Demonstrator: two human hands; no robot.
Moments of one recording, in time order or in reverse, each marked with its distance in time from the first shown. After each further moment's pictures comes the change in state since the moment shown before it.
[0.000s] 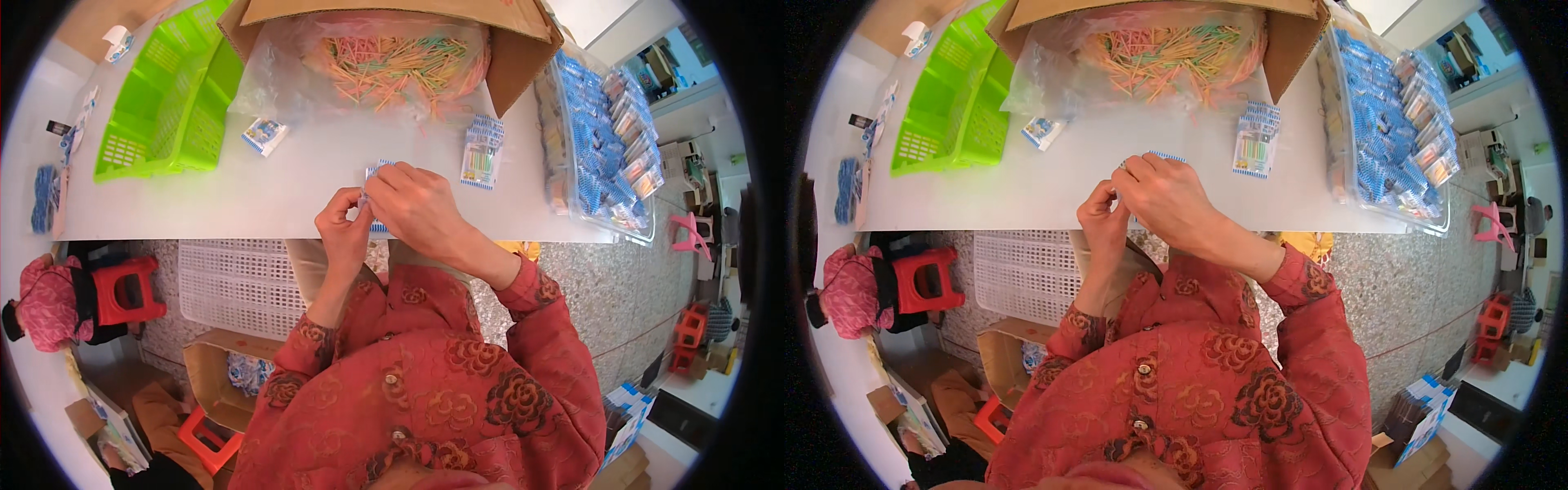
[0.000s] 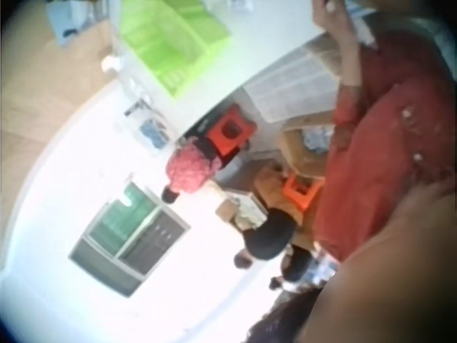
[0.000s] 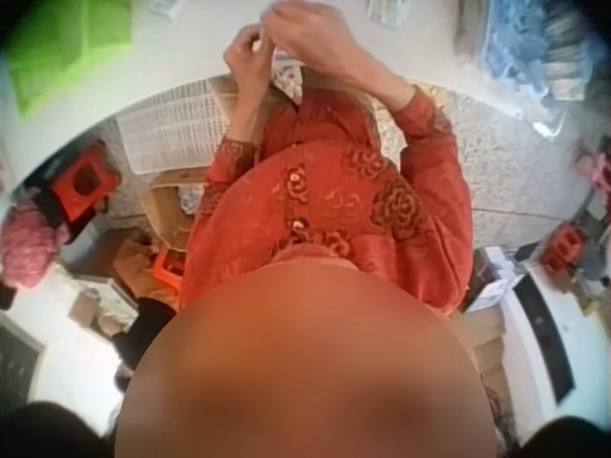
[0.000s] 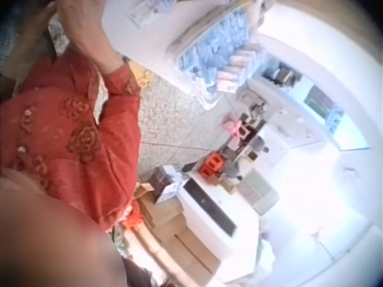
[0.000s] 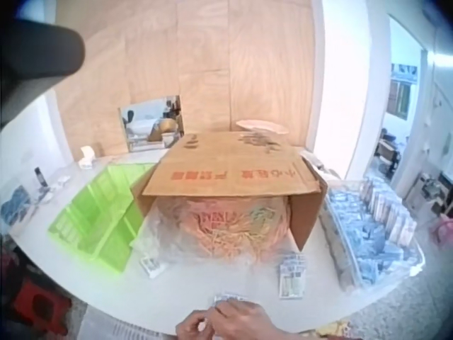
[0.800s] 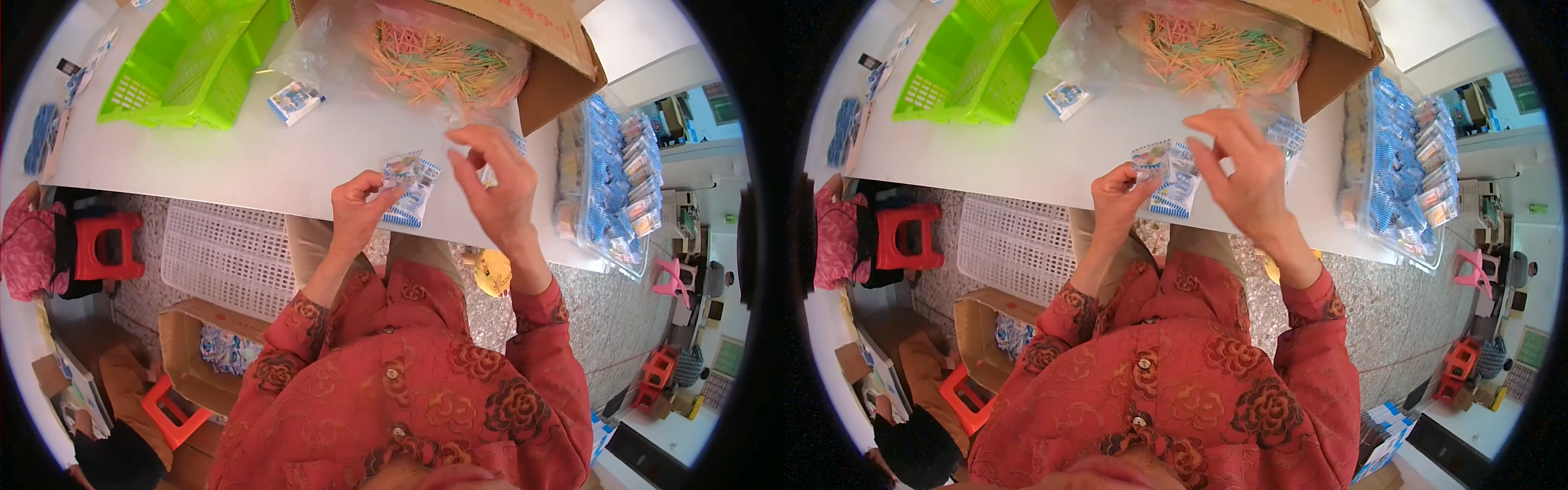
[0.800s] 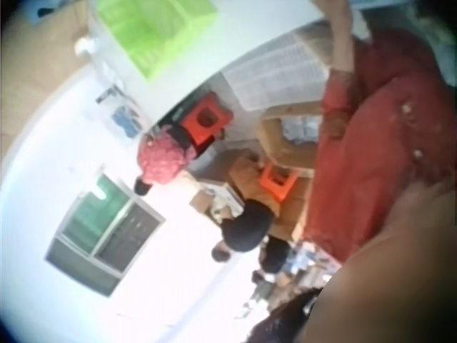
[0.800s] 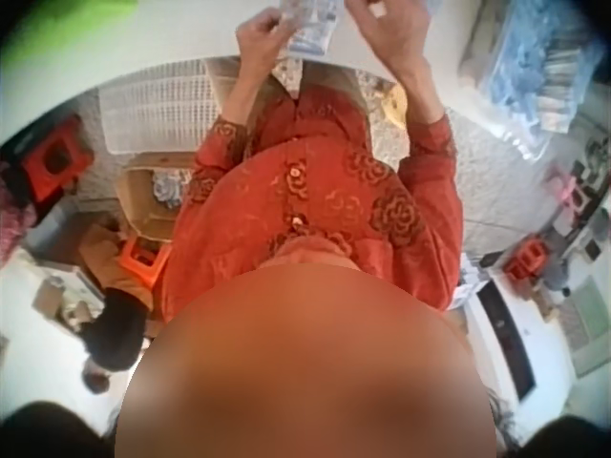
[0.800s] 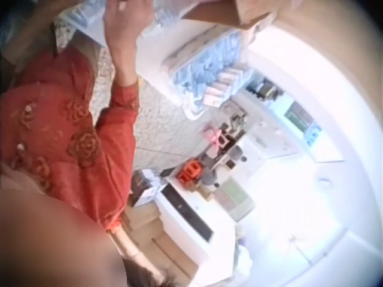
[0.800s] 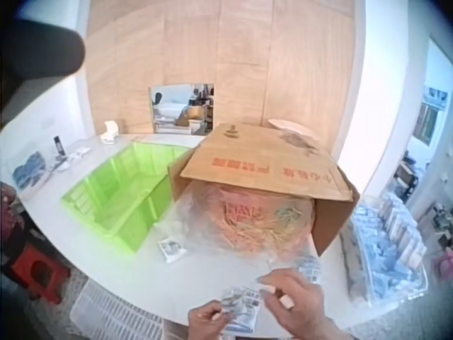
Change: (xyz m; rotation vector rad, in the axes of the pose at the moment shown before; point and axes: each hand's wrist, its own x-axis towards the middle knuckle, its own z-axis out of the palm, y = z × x) left_hand 0.006 -0.009 -0.014 -0.305 -0.090 -0.201; right_hand 0.017 0.007 -0.040 0.311 0.192 0.217
